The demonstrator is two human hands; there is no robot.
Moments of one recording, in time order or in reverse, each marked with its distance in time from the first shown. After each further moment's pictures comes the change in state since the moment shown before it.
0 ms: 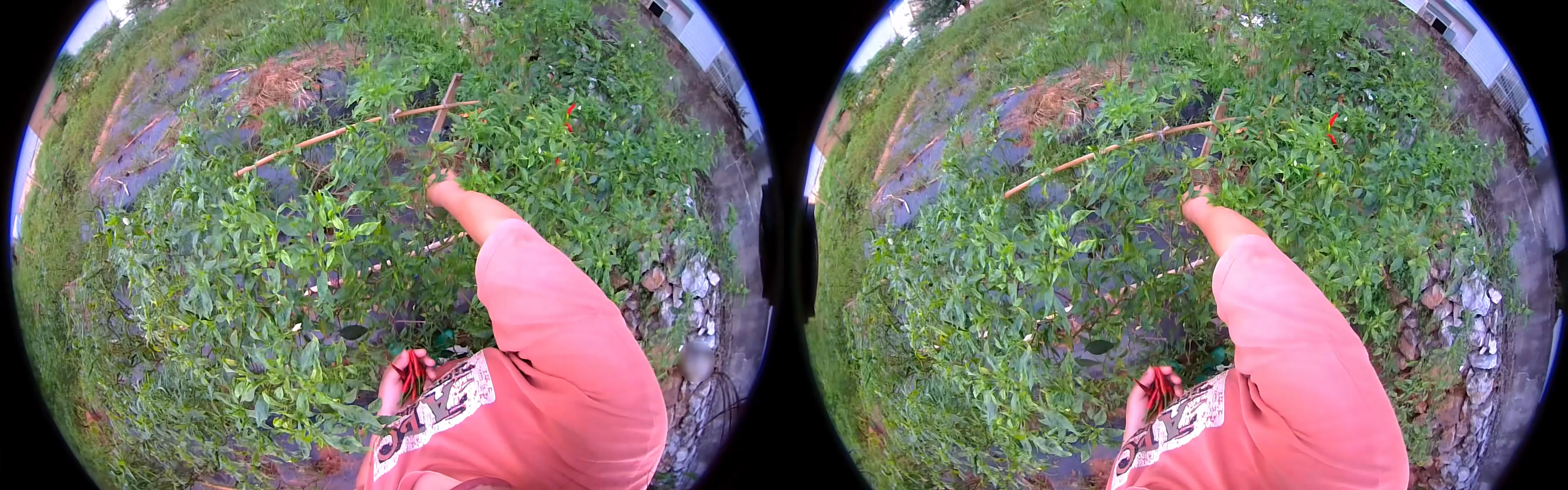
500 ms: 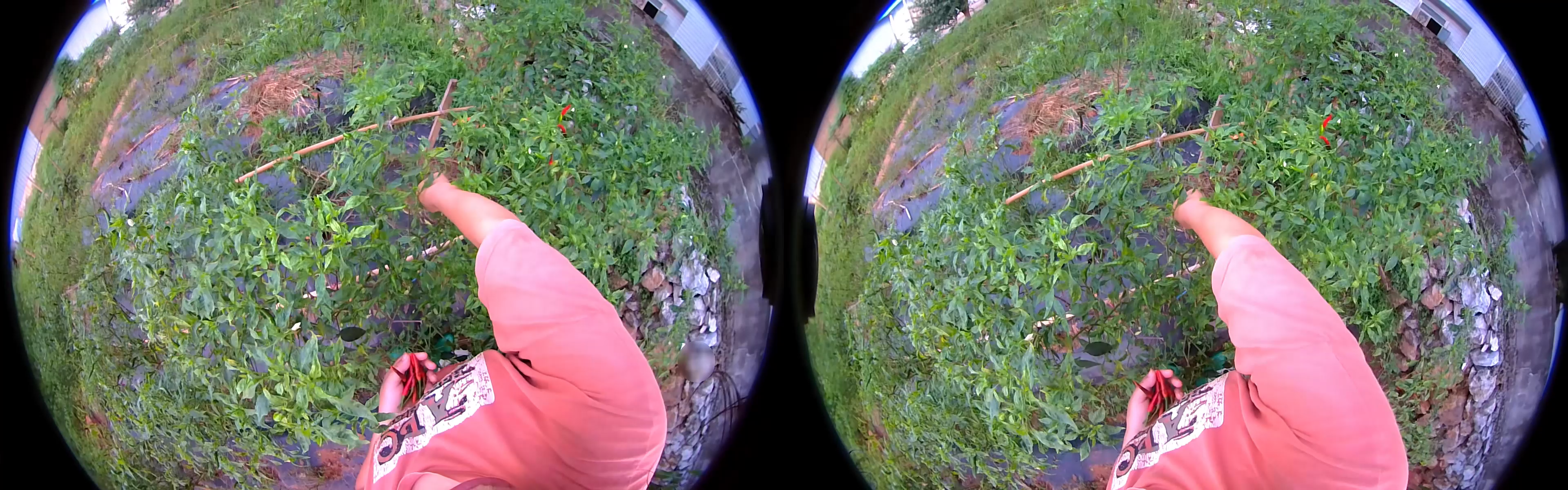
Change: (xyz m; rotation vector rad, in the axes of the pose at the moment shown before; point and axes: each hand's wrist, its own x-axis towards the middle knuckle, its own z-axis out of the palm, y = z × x) left_hand -0.005 0.000 0.016 -0.071 0.033 0.001; right_hand -0.024 -0.003 -0.030 -0.041 -0.093 -0.081
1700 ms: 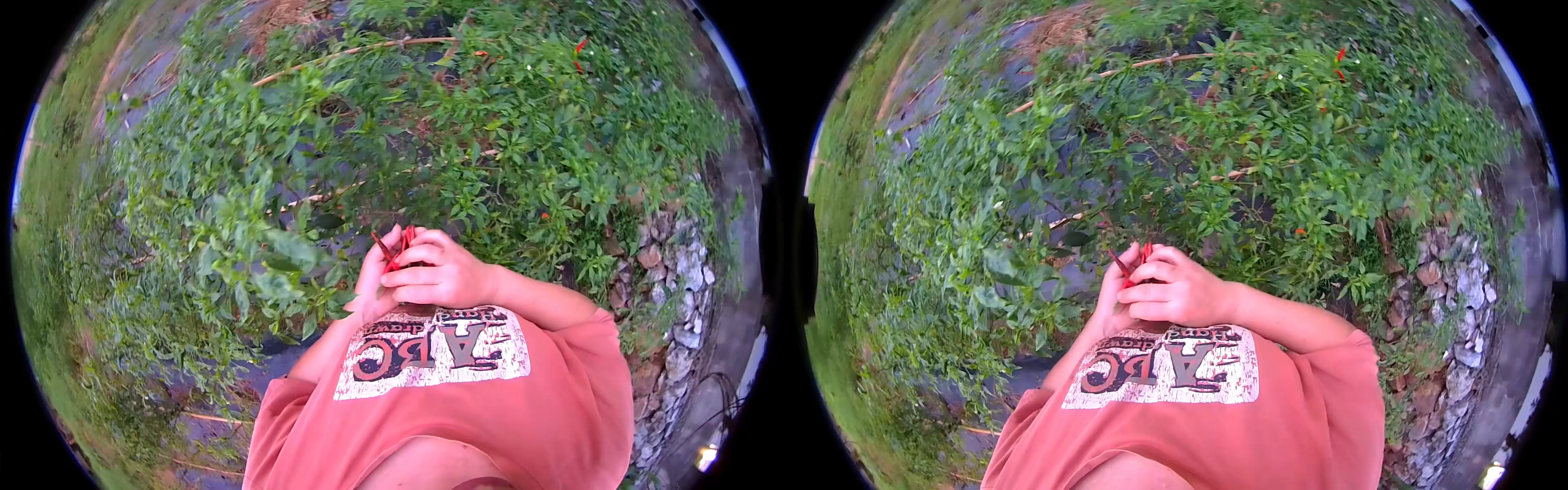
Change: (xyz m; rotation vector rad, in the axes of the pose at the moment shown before) left_hand 0.012 0.034 0.067 -0.085 -0.087 -0.154; right_hand -0.304 -0.141 0.013 0.734 1.264 -0.900
